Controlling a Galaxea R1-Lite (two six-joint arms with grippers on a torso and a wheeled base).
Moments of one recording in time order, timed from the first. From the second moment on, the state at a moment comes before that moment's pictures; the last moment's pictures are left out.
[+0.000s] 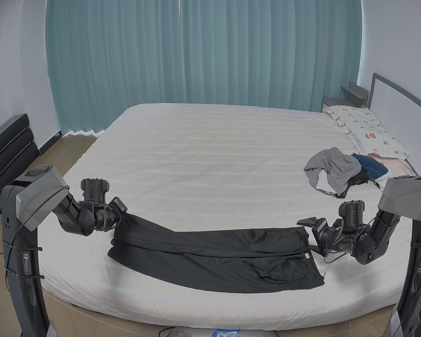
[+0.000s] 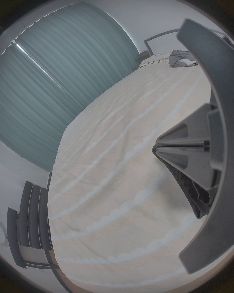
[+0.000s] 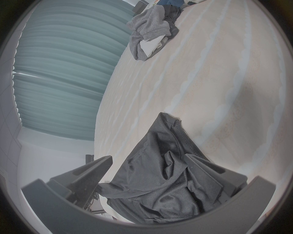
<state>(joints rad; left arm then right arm) -0.01 2.37 -1.12 -0.62 -0.01 -0.78 0.12 2.26 -0.62 -1.04 0.25 1.06</state>
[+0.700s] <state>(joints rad) 0.00 2.31 -0.94 -0.62 -0.10 -0.79 0.12 2.26 -0.61 -1.04 0.25 1.06</state>
